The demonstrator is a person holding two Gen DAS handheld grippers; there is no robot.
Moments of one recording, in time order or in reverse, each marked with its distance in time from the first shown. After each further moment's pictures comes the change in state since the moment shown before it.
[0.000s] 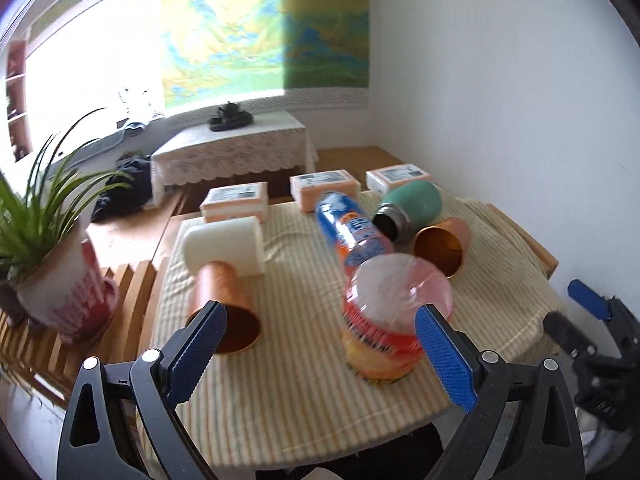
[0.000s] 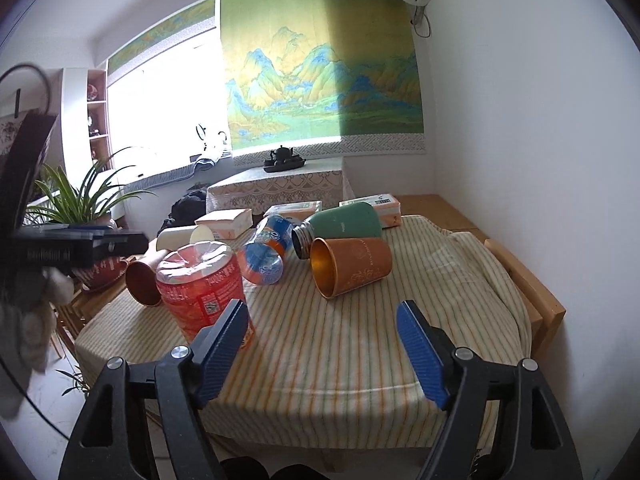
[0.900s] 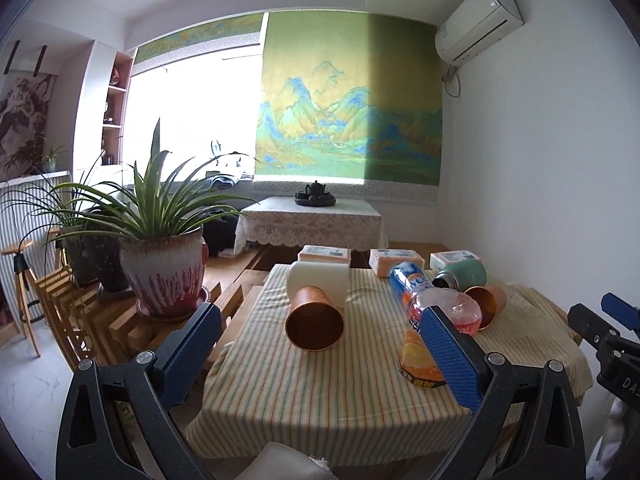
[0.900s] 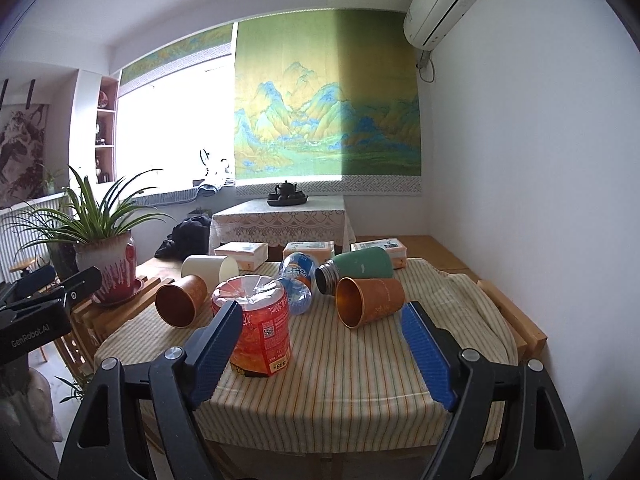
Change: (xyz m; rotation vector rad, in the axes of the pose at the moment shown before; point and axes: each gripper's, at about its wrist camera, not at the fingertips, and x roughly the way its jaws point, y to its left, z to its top) left arm -0.111 0.022 -0.078 -0.165 -0.359 0.236; right arm -0.053 0.046 0.004 -0.054 -0.135 -0.048
